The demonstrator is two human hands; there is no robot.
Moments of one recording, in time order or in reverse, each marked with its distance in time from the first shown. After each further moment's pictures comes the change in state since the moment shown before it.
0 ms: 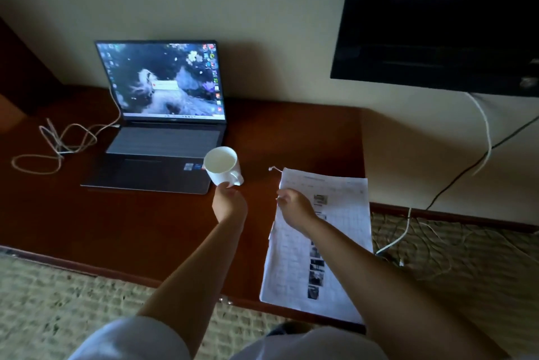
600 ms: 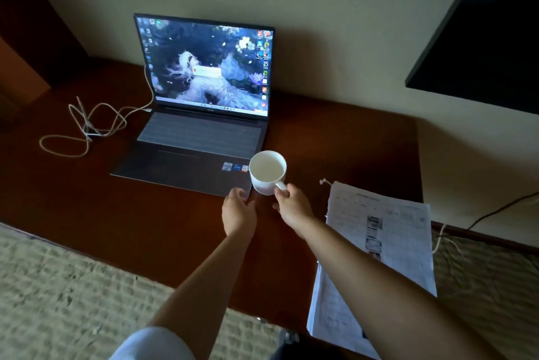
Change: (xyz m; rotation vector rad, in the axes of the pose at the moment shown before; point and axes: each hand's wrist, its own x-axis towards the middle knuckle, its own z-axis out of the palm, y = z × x) left_hand 0.078 -0.040 -0.042 0.210 -0.045 0.068; right_hand 0.061 -0.073 0.093 0.165 0.027 0.114
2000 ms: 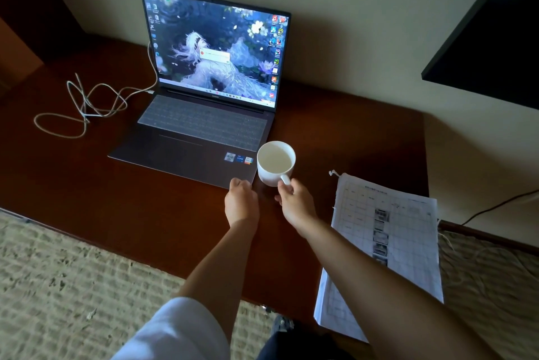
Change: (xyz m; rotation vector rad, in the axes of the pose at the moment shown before) left_hand 0.013 -0.016 -0.001 0.214 0.045 0.181; right_hand -0.009 0.007 0.023 0.046 0.091 -0.019
